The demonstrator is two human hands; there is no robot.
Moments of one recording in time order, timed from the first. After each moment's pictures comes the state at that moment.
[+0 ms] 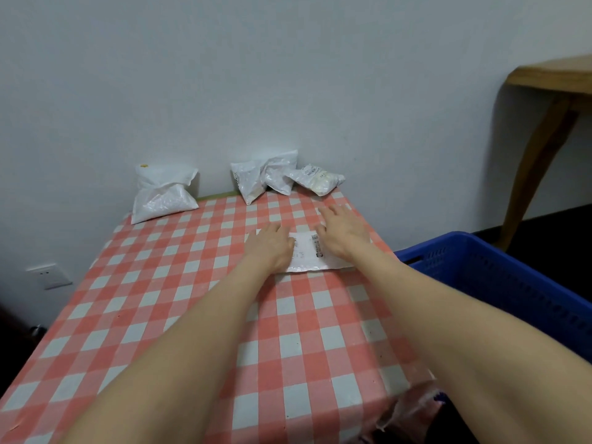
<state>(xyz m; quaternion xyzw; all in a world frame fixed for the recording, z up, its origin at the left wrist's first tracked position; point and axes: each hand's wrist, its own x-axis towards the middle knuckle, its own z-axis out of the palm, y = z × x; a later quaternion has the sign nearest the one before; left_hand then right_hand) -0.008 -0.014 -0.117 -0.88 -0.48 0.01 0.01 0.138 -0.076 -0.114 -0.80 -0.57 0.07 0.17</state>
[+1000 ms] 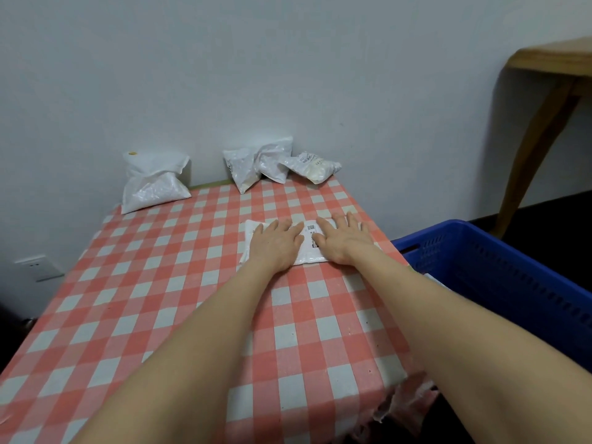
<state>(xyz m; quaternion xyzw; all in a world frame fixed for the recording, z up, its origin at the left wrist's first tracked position) 0.004 -0.023 -0.142 -0.90 -0.44 0.00 0.00 0.143 -0.085 -0.145 -0.82 -0.56 0.11 0.03</state>
